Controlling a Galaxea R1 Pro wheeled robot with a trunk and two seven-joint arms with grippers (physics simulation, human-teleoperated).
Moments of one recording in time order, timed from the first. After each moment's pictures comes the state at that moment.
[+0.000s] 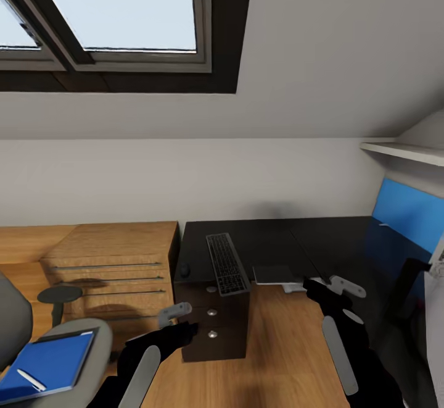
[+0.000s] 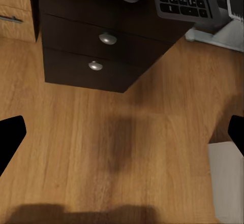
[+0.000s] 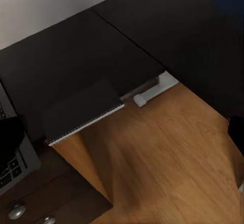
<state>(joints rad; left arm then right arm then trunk) -0.20 -0.08 -0.23 -1.41 0.59 0.72 0.43 -0.30 0.04 -0.11 -1.39 -0.31 0.42 -0.38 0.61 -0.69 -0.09</state>
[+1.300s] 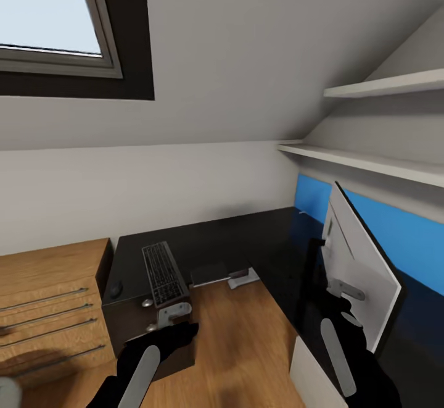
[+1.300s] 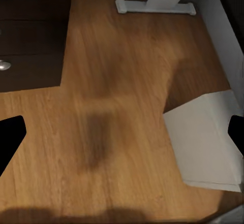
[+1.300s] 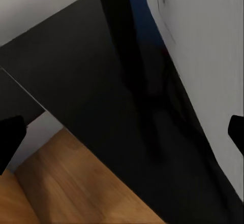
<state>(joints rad) -0.20 -0.08 -0.23 -1.41 0.60 0.72 0.43 -0.30 0.04 -0.11 -1.35 -0.31 0.38 -0.38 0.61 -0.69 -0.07</state>
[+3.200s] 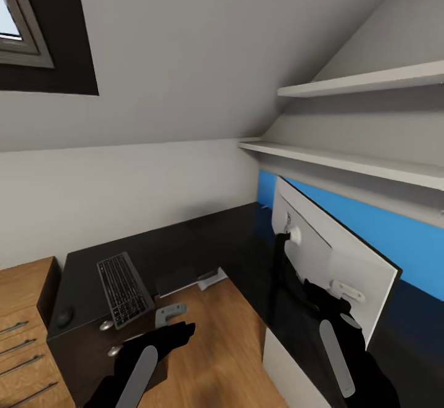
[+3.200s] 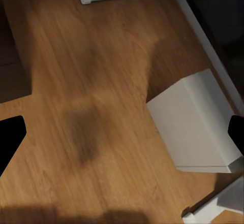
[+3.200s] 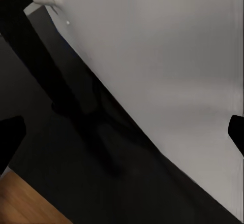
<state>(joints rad) -0.20 -0.07 -0.22 -1.41 0.59 0.72 0.44 -0.30 0.04 -0.11 -1.33 -0.31 0.36 -0.38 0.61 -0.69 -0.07</state>
